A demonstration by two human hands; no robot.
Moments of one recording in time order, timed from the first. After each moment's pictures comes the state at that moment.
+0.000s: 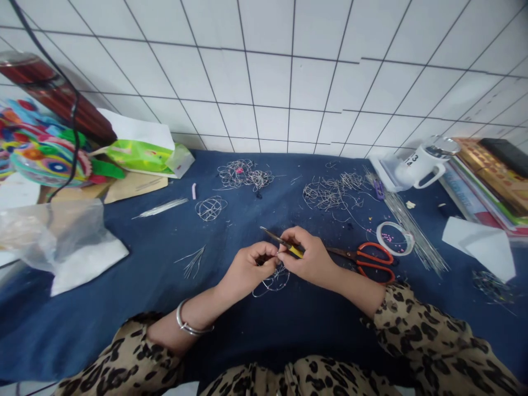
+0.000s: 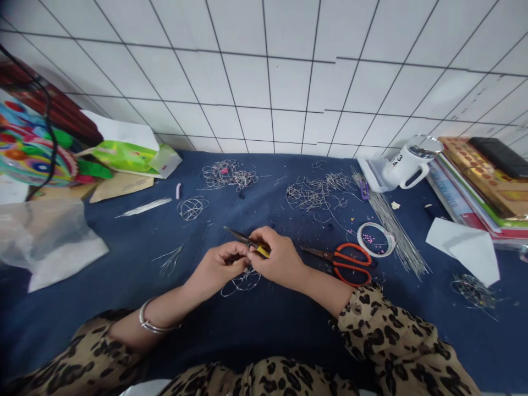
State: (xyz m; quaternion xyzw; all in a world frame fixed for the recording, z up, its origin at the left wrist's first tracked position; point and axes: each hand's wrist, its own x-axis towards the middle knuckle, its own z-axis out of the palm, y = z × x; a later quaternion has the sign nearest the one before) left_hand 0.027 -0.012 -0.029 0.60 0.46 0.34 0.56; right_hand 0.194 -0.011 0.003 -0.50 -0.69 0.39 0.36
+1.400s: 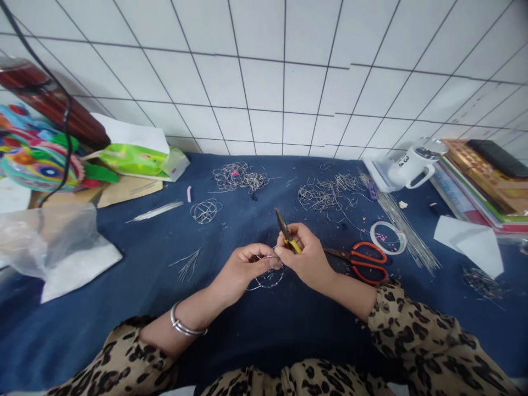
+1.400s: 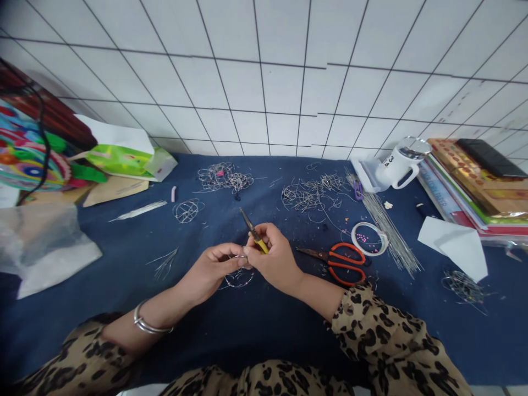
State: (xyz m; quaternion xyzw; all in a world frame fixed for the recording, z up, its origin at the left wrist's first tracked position) left_hand 0.029 -0.015 -0.022 0.46 0.41 0.37 0.69; right_hand 0.189 -0.016 0.003 -0.47 -0.56 0.51 0.45
